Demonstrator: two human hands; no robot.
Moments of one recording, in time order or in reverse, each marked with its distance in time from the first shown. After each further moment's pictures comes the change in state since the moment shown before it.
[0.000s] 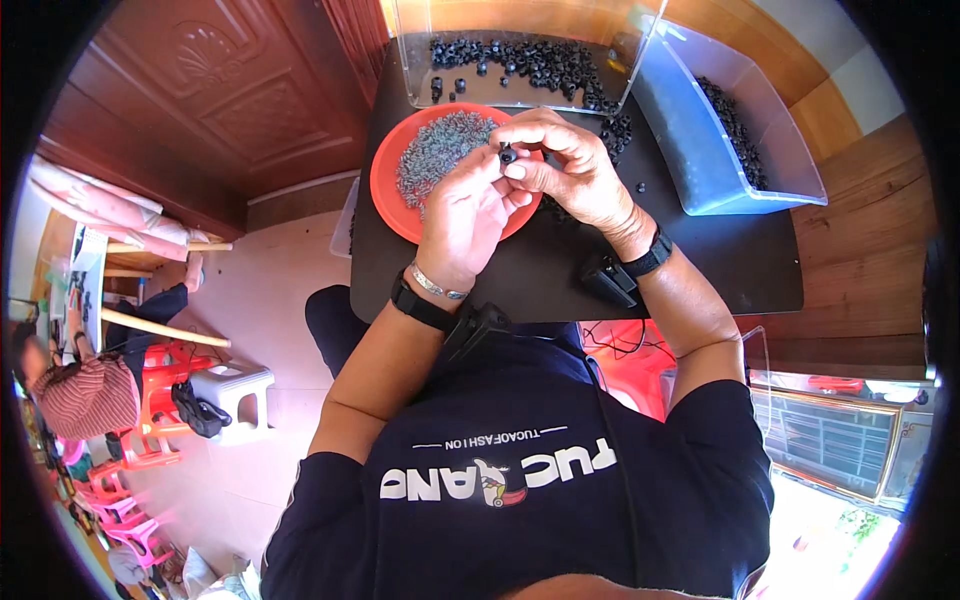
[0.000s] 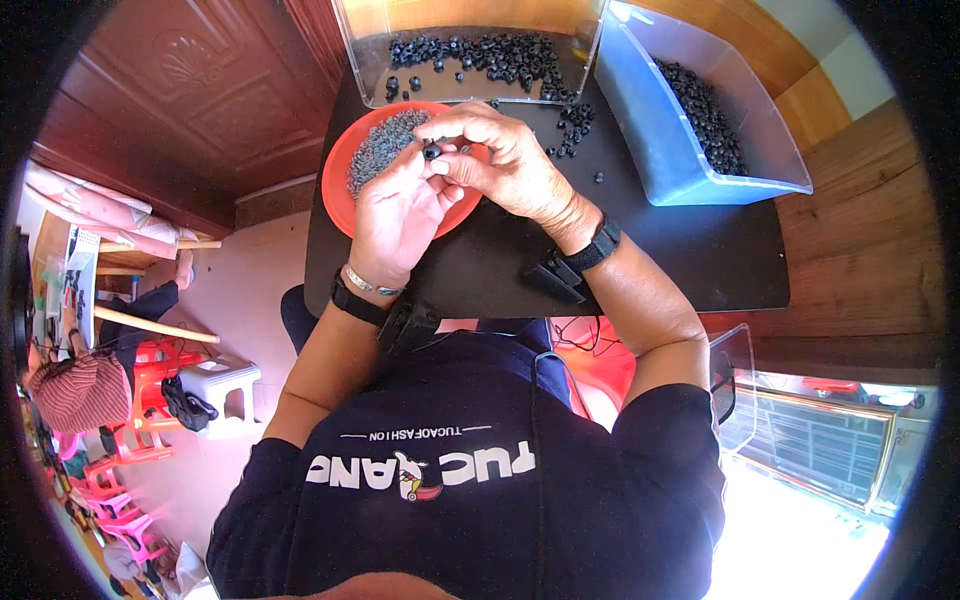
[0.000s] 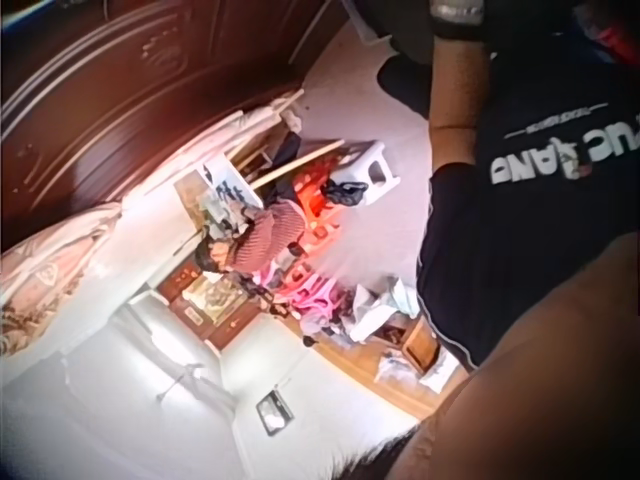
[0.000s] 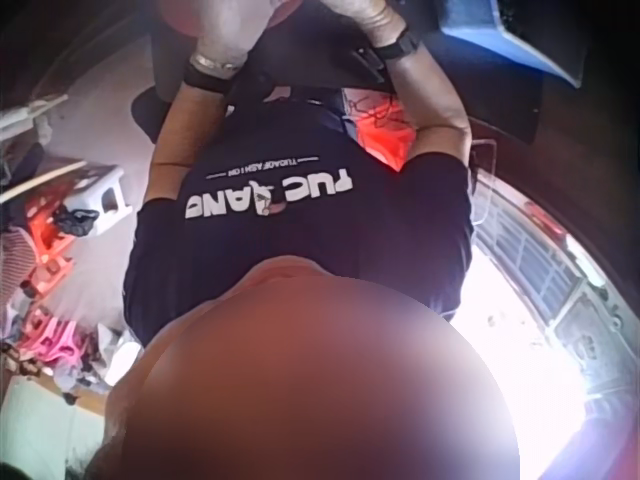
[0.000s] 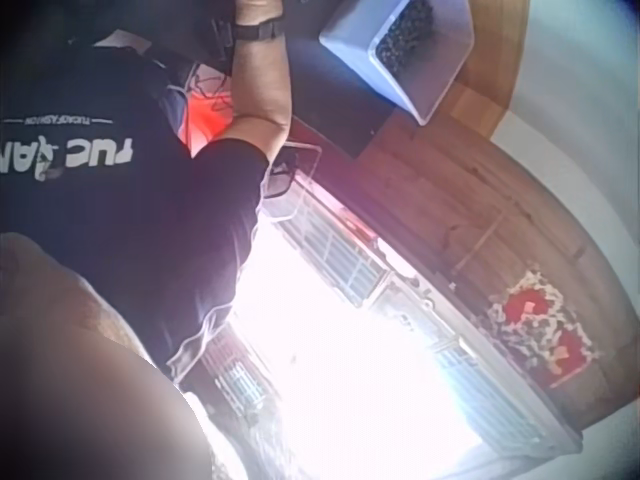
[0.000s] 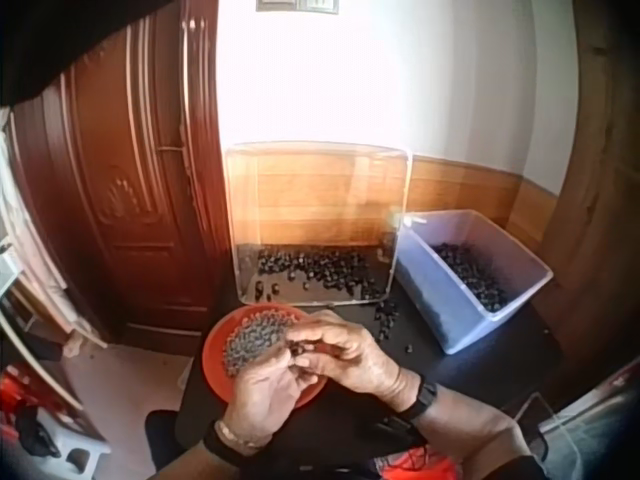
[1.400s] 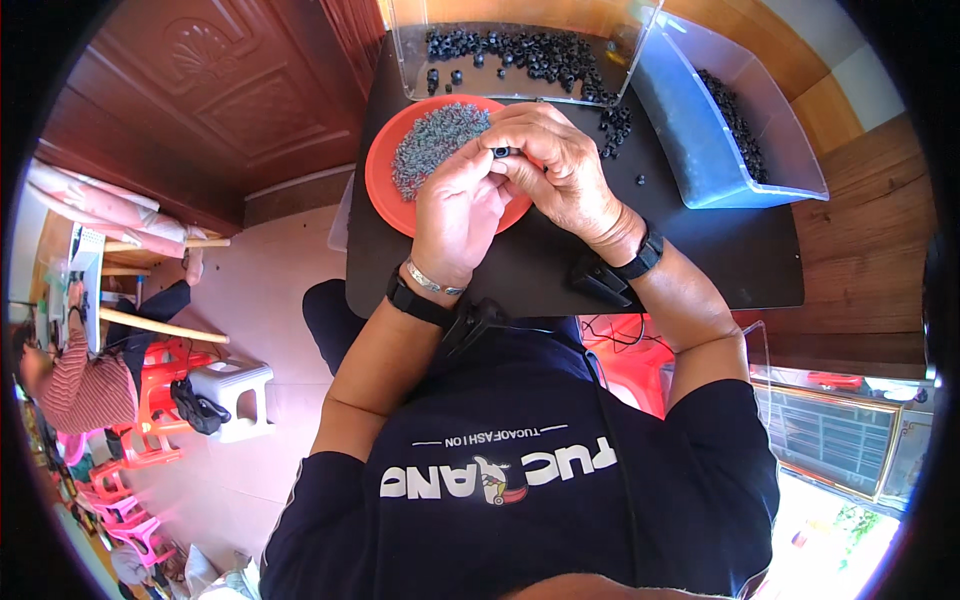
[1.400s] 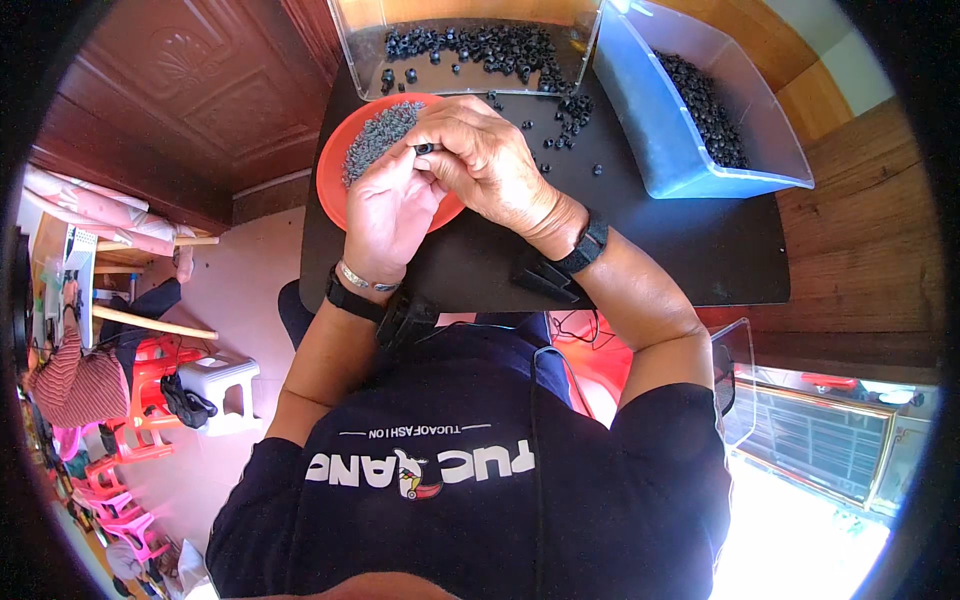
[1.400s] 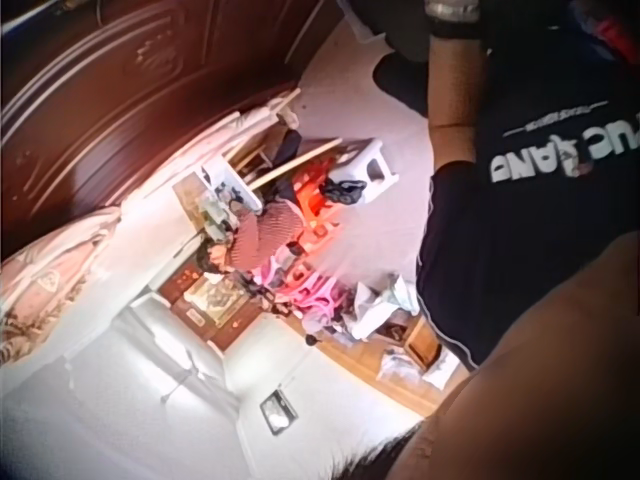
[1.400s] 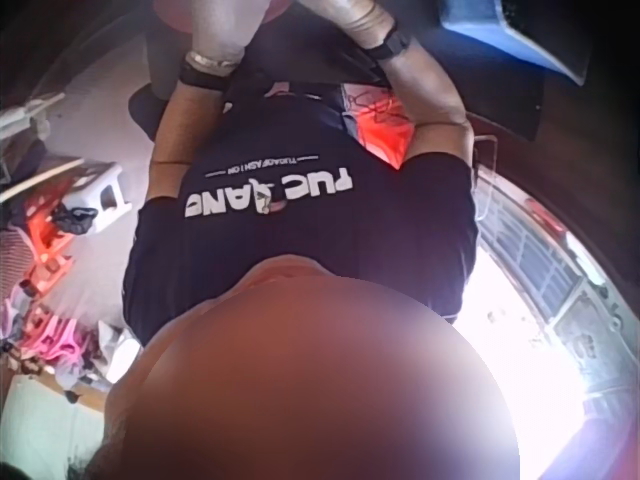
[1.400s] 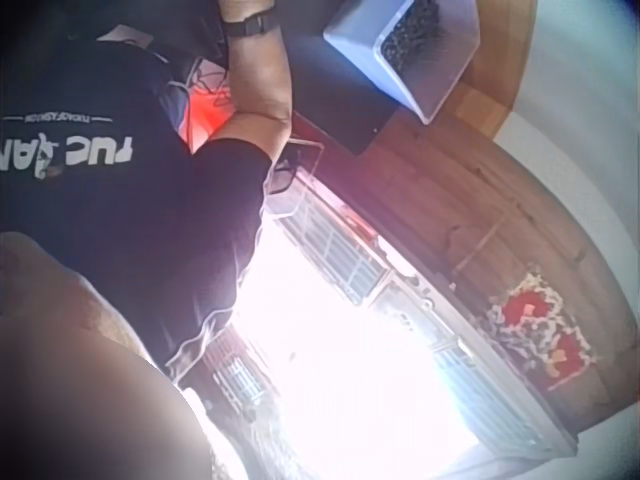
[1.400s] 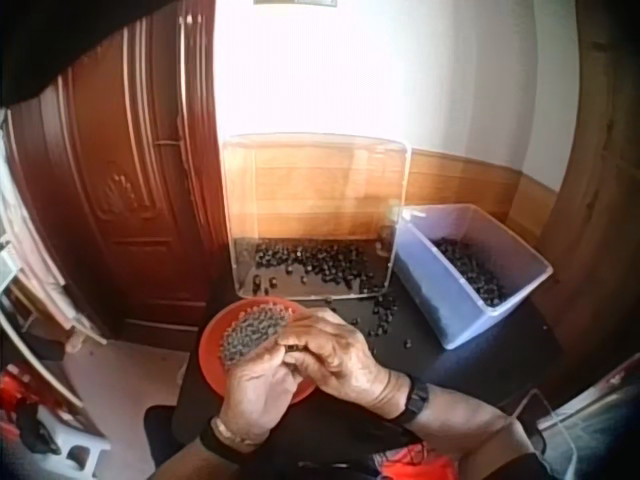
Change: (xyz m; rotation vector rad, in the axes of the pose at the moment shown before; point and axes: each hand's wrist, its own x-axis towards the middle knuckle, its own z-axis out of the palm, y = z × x) left_hand 0.000 -0.001 0.003 0.105 -0.115 0.103; right_hand 0.004 -0.007 0.016 -0.481 0.119 -0.299
